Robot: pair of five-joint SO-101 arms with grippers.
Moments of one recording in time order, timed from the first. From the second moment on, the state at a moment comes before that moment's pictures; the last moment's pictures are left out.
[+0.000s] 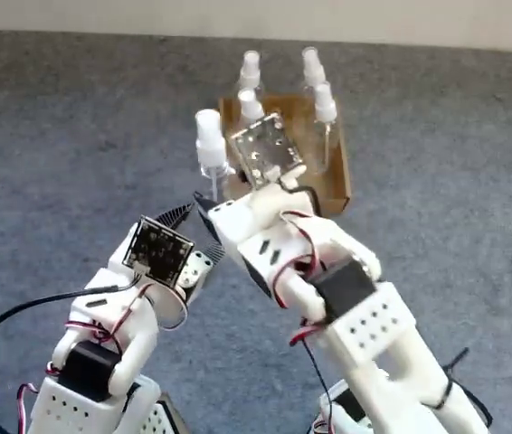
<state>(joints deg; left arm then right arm) 14.4 -88.2 74.1 42.7 -5.3 -38.9 -47.2 33.4 47.2 1.0</state>
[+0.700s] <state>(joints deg) 11.2 -88.0 78.8 43.5 -7.5 -12.8 -31.6 32.4 32.1 5.8</state>
